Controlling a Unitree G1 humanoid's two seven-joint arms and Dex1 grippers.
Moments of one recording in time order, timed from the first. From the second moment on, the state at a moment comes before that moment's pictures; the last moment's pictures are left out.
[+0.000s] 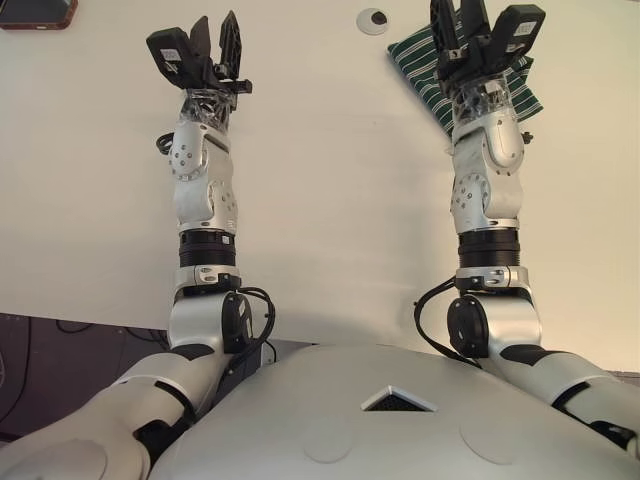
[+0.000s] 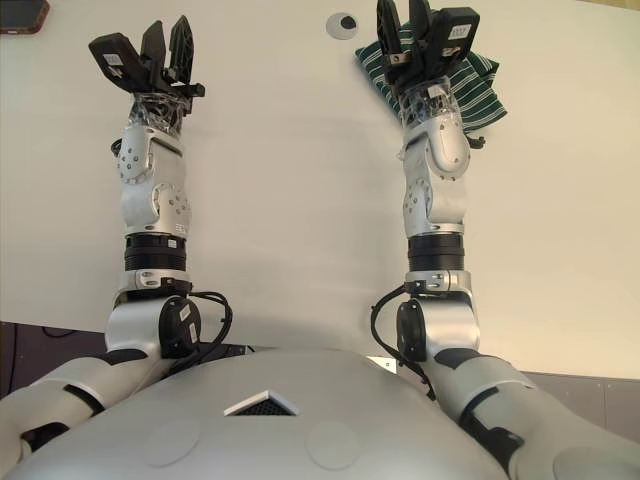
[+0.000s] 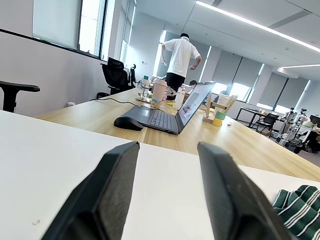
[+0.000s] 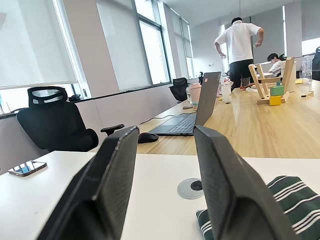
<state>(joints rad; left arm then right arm) -0.39 0.06 0.21 0.41 -0.29 -0.13 -0.25 -0.40 -0.01 -0.11 0.31 0.27 -0.14 0.31</state>
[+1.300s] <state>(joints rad) -0.45 0.03 0.21 0.54 -0.29 -0.23 -0.26 -0.49 -0.06 -0.14 0.47 0.27 -0.19 0.35</state>
